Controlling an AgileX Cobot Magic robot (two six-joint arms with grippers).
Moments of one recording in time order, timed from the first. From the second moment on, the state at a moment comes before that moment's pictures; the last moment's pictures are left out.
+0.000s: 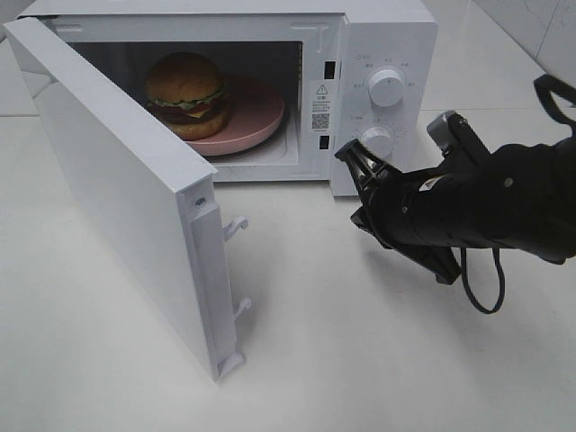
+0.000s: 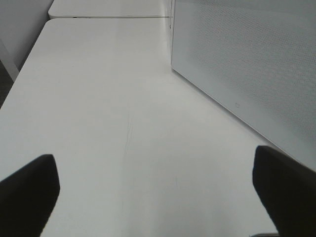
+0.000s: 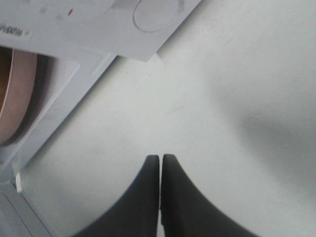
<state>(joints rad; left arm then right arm) 0.07 0.00 -0.52 -0.10 1.09 0.08 0.59 1.69 -0.66 0.73 -0.32 0.55</state>
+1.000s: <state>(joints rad) 0.07 0.00 -0.52 -0.10 1.09 0.08 0.59 1.51 -0.75 0.31 0.47 -0.33</state>
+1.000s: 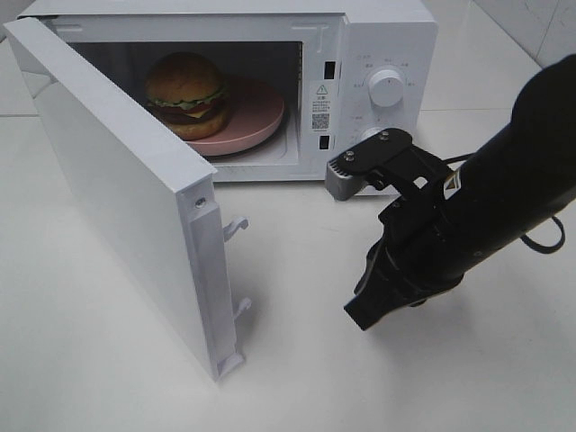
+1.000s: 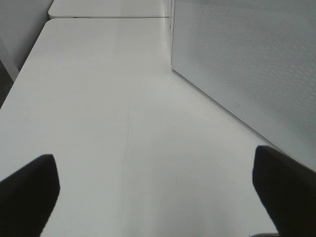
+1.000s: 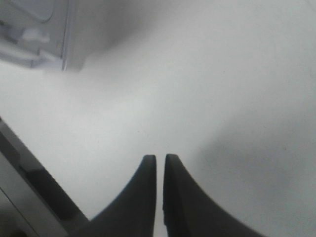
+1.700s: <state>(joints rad) 0.07 0.00 -0.52 -0.10 1.09 0.08 0.59 1.51 -0.99 -0.03 0.71 -1.14</state>
